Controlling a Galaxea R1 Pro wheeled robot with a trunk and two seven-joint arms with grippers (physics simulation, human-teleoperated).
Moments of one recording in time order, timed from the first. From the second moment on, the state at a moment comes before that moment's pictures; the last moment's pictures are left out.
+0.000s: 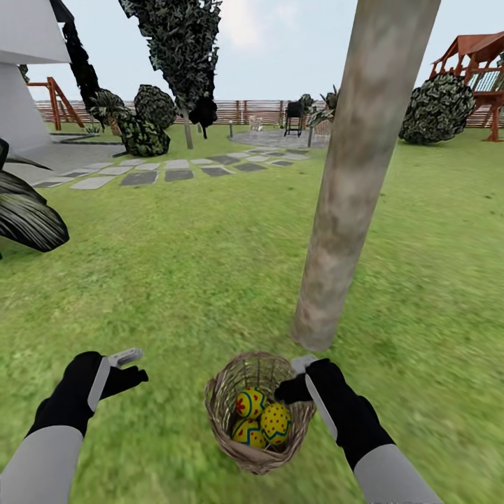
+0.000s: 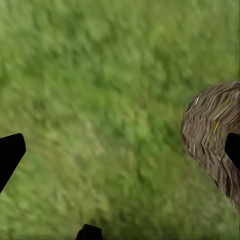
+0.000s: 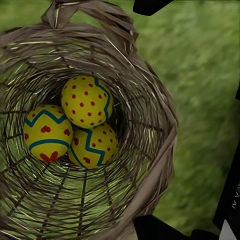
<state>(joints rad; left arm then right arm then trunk) -0.66 0.12 0.33 -0.89 0.05 1.02 0.00 -0.58 0.09 0.22 -1.00 -0.01 1.00 0.09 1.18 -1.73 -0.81</state>
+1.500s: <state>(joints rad) -0.66 0.11 0.32 -0.88 0.04 1.01 0.00 -0.97 0.17 0.22 -0.48 -0.01 0.85 0.10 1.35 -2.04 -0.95</state>
